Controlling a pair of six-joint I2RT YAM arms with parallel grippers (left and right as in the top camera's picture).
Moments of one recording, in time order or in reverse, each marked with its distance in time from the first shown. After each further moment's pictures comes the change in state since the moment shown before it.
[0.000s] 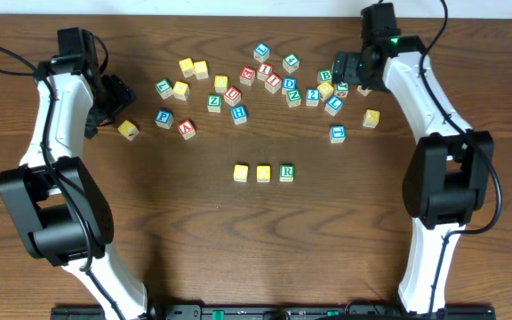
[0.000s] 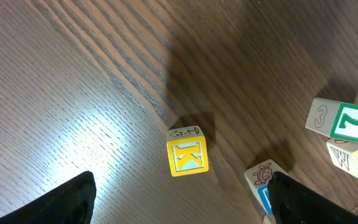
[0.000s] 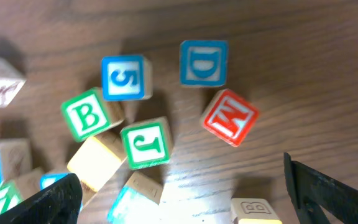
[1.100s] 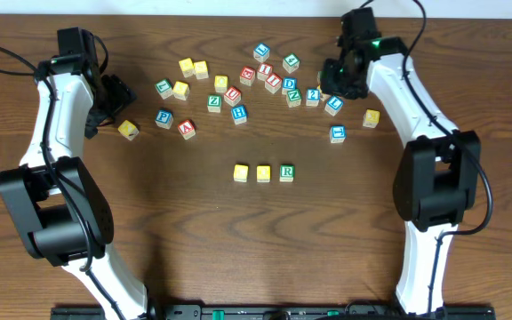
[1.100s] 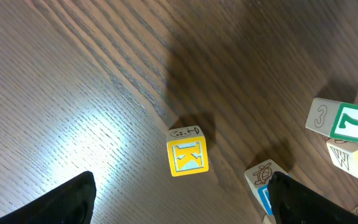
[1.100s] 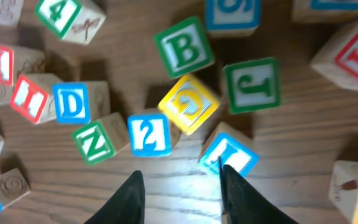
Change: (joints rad) left arm 0.000 0.000 0.000 0.000 0.000 0.000; right arm 0.090 0.000 0.000 -0.063 -0.142 0.099
